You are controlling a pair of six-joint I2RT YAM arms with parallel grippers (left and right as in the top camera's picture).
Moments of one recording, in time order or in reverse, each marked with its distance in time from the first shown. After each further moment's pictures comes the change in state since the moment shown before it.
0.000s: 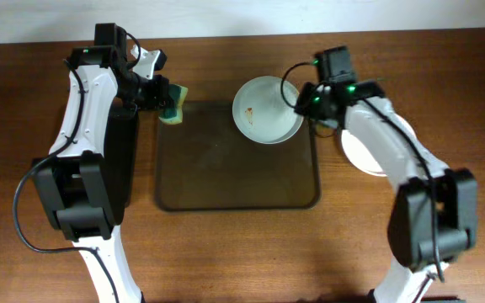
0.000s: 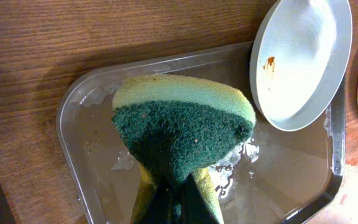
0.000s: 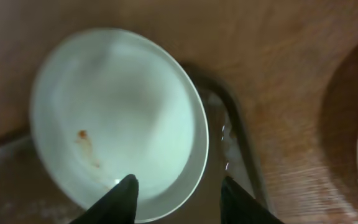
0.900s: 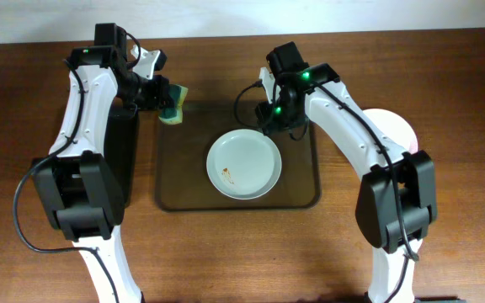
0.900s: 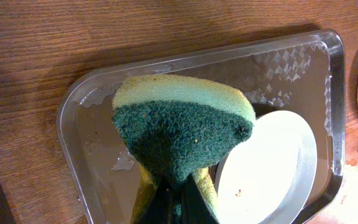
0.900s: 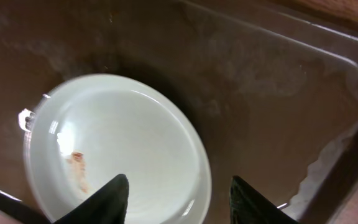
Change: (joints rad) left arm 0.000 0.000 0.000 0.001 0.000 0.000; right arm 0.156 0.169 0.308 -0.353 -0.139 -0.587
